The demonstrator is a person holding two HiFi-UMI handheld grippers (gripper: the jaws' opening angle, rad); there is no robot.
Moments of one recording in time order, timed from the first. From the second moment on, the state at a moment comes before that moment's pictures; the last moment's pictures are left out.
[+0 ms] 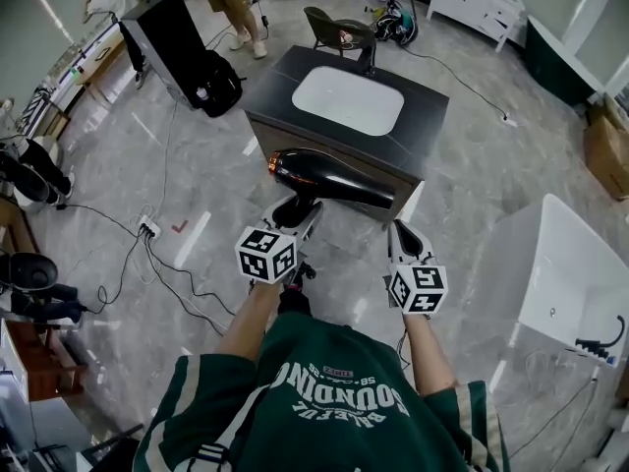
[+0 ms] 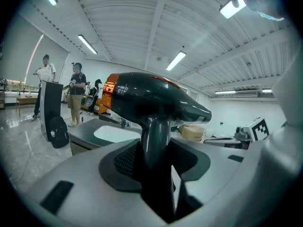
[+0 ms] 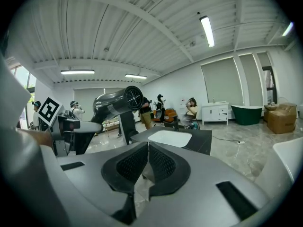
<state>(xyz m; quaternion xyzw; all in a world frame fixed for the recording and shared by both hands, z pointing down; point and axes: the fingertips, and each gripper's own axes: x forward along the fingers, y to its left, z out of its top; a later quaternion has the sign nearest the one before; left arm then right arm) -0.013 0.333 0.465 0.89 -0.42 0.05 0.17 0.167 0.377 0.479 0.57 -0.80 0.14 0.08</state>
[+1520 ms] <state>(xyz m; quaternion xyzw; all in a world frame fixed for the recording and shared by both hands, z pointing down) -0.152 0.078 0.477 0.91 -0.36 0.05 0.18 0.022 0.151 0.482 0.62 -0.77 0.14 0.11</state>
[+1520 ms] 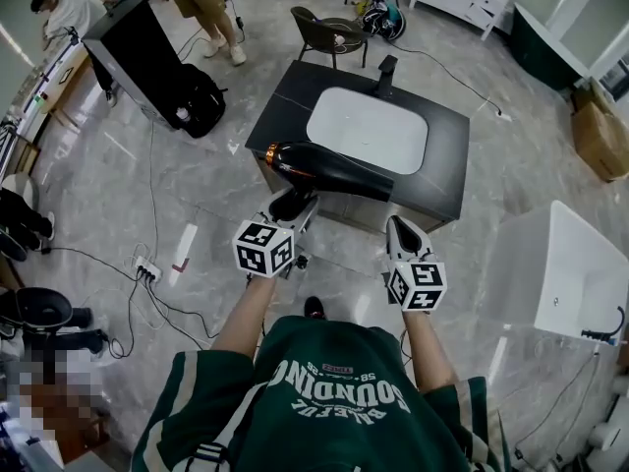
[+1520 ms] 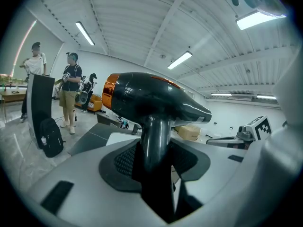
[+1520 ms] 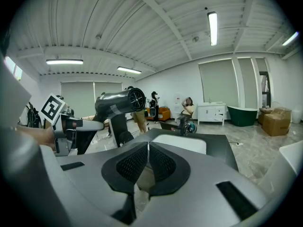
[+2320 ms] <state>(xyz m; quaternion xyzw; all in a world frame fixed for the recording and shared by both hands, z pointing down) -0.185 0.018 0.493 0.90 -0.37 0.05 0.20 0.009 0.108 0.495 0.62 -0.76 0.14 0.11</state>
